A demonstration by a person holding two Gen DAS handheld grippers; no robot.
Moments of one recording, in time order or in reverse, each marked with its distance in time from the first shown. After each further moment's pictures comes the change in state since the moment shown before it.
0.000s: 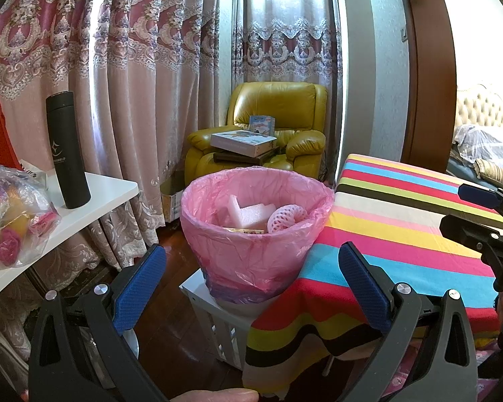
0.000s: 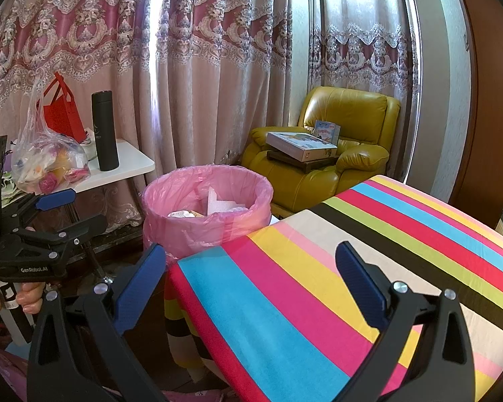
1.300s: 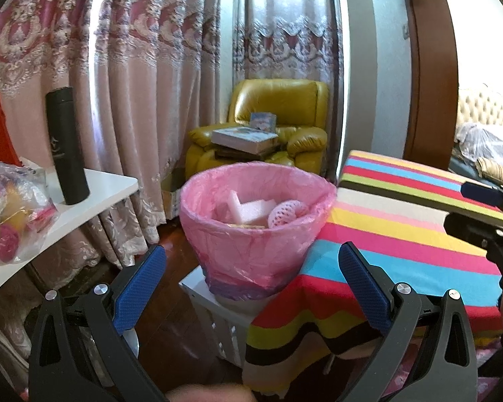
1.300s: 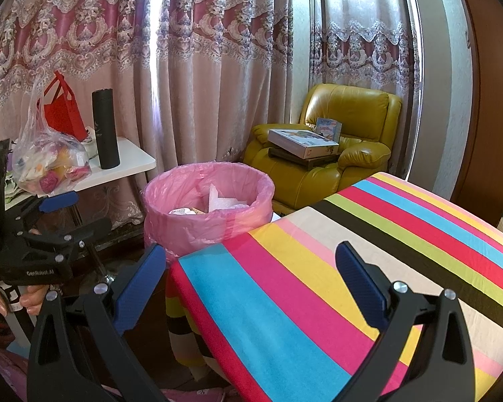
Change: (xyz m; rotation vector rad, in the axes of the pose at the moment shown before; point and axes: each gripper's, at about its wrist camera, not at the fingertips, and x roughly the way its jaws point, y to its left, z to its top) left arm 0.007 -0.002 -0.008 0.007 0.015 -0.001; right arm -0.005 0.008 -0.008 0.003 0.006 0.001
